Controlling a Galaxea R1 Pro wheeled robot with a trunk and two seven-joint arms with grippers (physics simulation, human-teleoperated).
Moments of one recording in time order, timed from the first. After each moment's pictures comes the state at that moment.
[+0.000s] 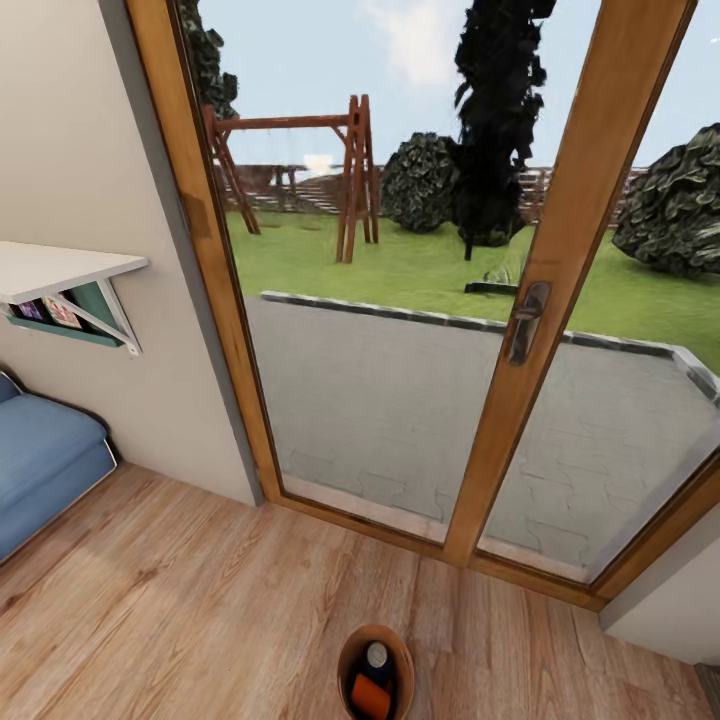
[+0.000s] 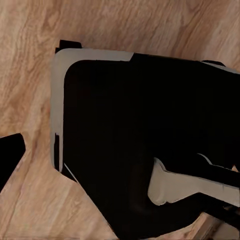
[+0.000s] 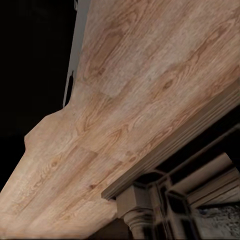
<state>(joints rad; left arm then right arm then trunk) -0.20 0.26 0.33 0.00 -0.17 0.01 -0.61 -0.32 -0.10 0.02 0.03 0.29 0.33 0.00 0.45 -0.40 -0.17</state>
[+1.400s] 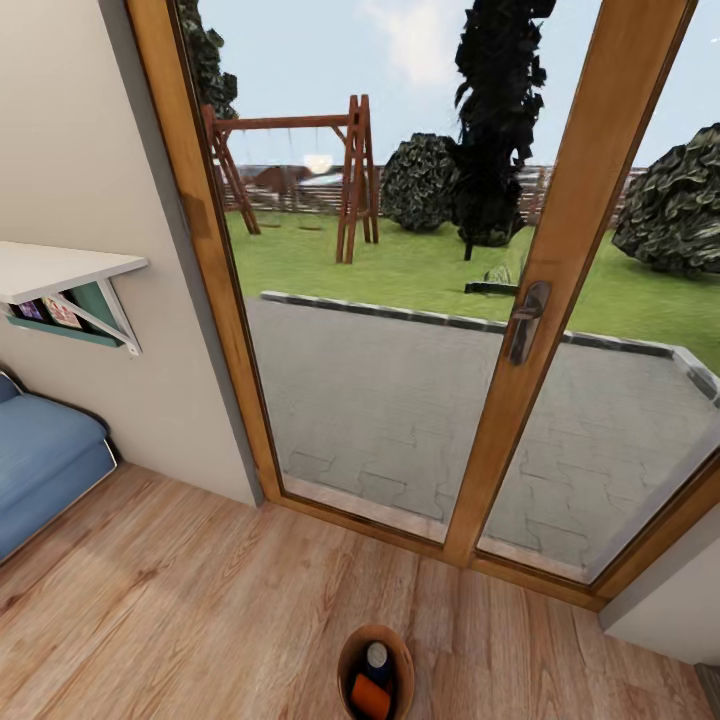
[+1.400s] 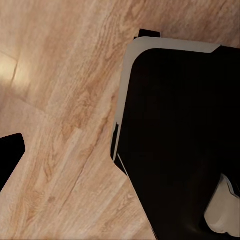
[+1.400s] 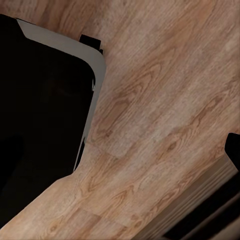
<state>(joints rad) -0.19 0.08 0.33 -0.01 -0.17 -0.01 -0.02 -0.30 -0.08 0.02 0.03 0.29 0.04 0.00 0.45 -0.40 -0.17</state>
